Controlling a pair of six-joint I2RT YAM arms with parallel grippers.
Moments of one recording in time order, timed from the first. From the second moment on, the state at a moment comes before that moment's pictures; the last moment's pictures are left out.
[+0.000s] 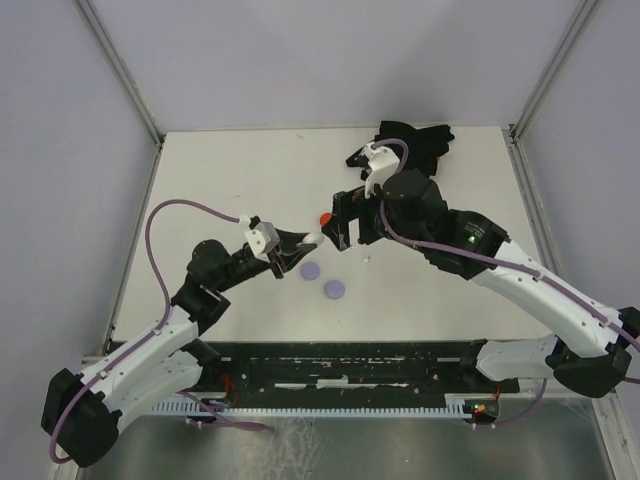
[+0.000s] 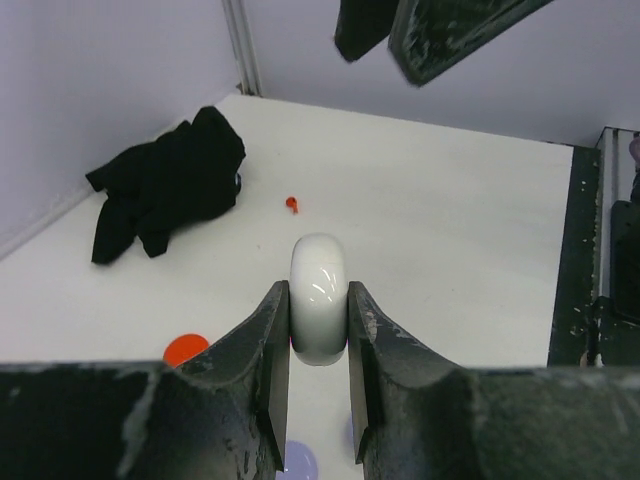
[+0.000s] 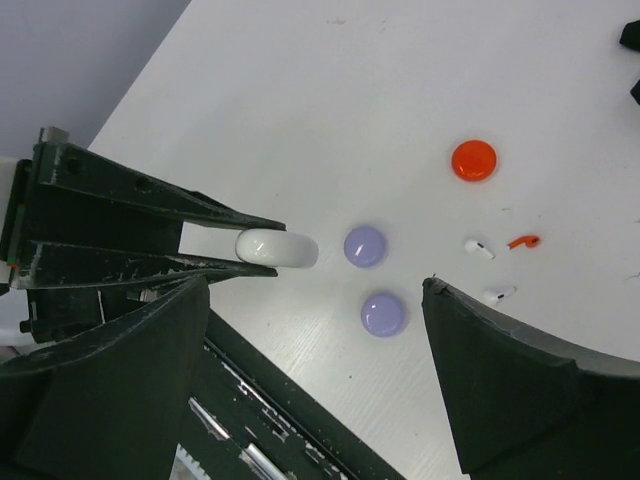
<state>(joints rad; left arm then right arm) -0.60 0.82 0.48 0.44 0.49 0.05 0.95 1.24 1.47 -0.65 0.17 0.39</state>
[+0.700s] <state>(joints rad) -0.60 0.82 0.37 0.83 0.67 -0.17 0.89 1.00 1.08 -0.36 -0.31 -0.12</state>
